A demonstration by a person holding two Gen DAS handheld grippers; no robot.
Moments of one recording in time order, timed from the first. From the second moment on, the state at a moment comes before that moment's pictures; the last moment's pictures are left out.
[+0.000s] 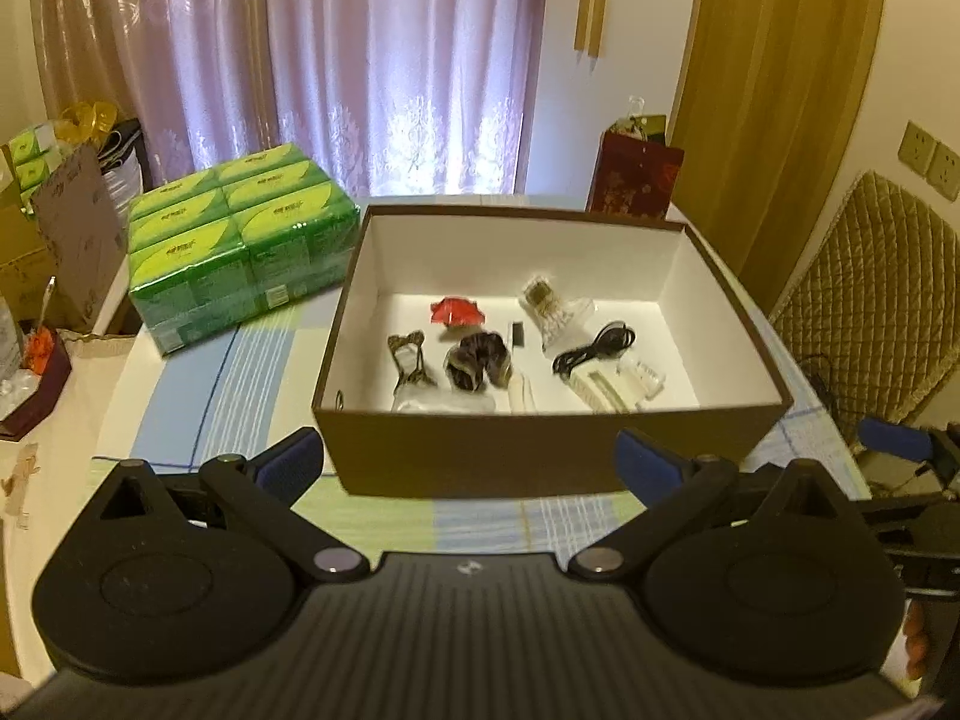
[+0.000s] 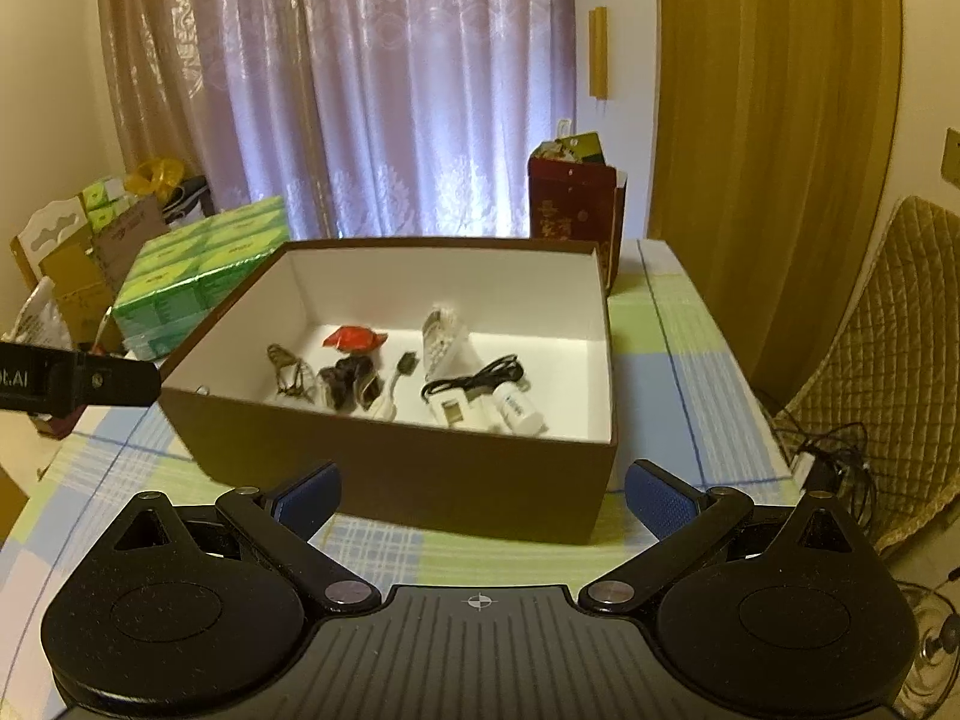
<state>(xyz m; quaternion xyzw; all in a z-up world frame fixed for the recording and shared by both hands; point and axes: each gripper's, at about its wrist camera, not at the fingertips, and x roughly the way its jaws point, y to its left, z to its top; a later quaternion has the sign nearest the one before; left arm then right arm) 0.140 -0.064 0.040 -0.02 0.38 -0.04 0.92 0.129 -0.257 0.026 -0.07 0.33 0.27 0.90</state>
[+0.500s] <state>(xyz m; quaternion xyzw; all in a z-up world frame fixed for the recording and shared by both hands) 0.099 -0.073 0.045 -0.01 0.39 -0.02 0.92 0.105 -0.263 0.032 -0.08 0.34 0.29 0.89</state>
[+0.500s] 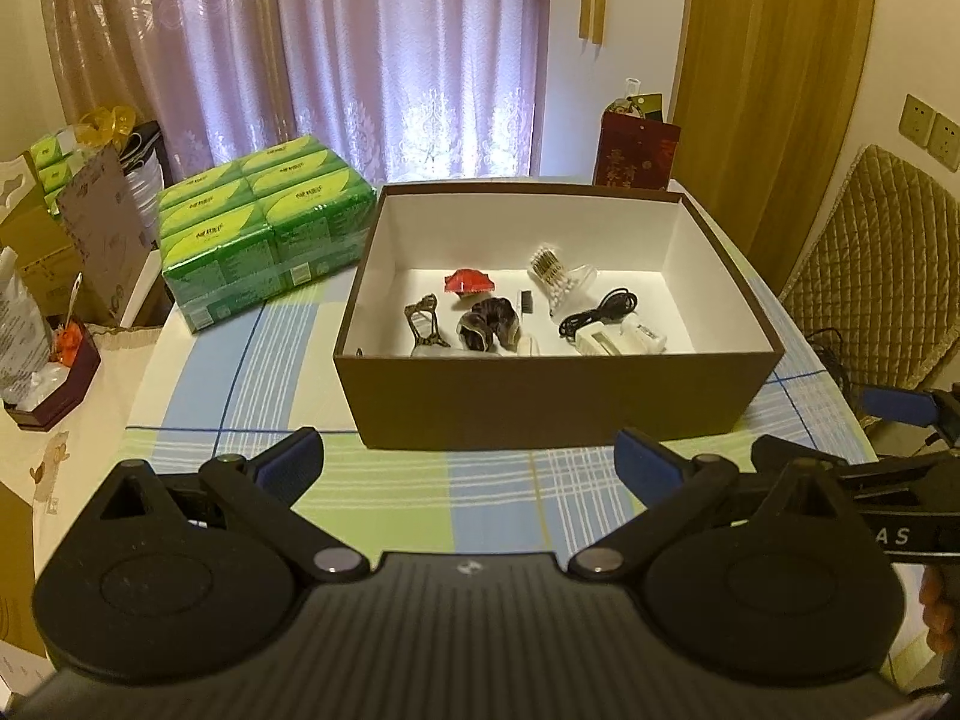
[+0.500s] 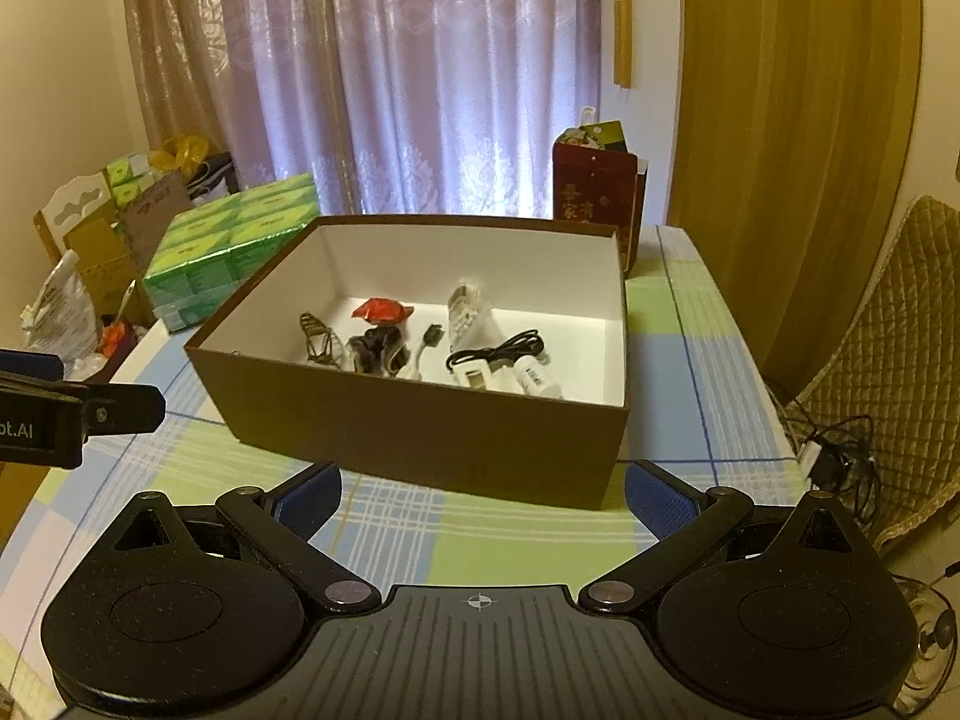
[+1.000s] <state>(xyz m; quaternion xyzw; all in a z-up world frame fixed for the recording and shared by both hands) 0.069 -0.088 0.044 -0.01 0.40 -0.02 0.92 0.090 -0.276 0.031 -0.08 0.36 0.29 0.88</state>
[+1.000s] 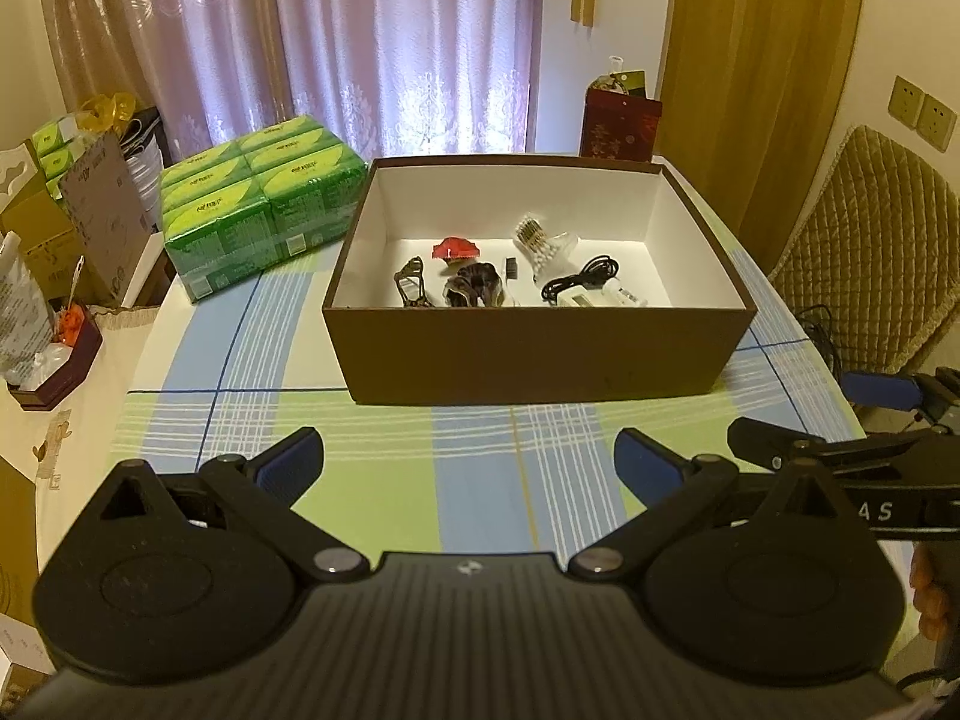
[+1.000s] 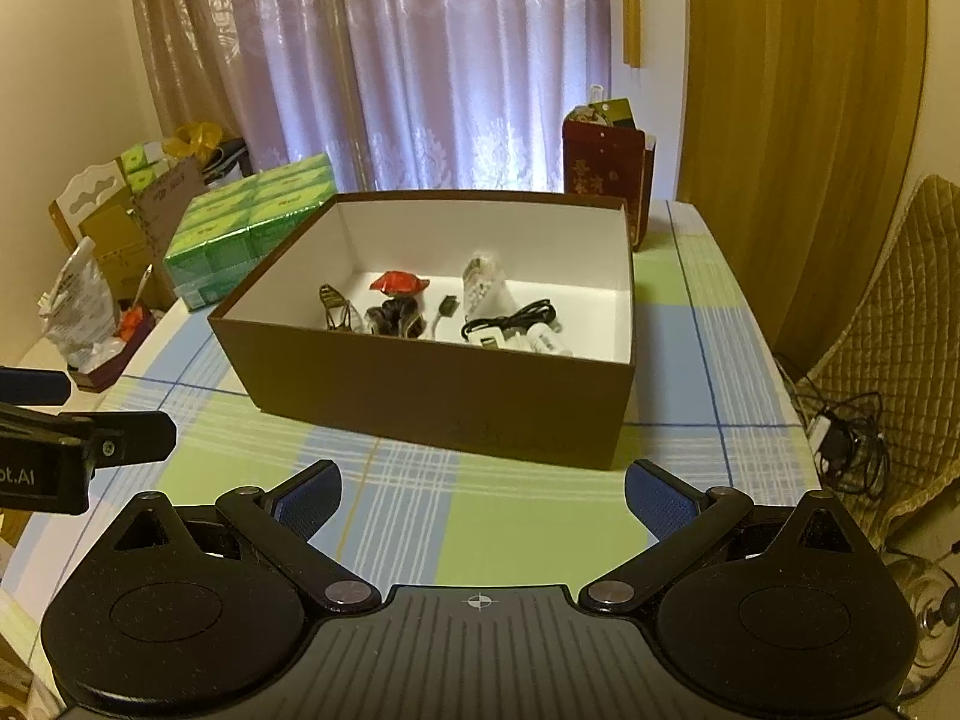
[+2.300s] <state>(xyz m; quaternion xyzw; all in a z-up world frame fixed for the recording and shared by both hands) 0.022 -0.119 0.038 0.00 0.40 -0.01 0.91 0.053 -0.314 0.027 -0.08 0.36 0.30 0.88</state>
